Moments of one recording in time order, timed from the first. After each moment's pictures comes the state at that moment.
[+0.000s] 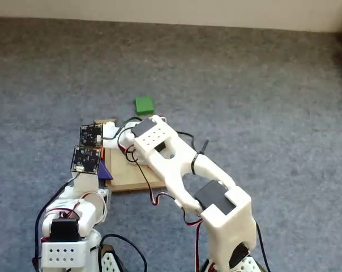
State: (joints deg) left arm -7.3 -101.4 96.0 73.4 -1.5; right arm -44.9 20.7 4.8 50.8 55.9
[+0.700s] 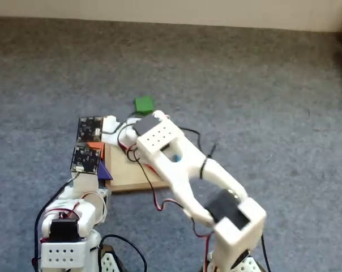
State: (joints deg) left arm -7.3 -101.4 96.0 73.4 -1.5; right arm -45.3 9.8 5.2 59.8 52.2
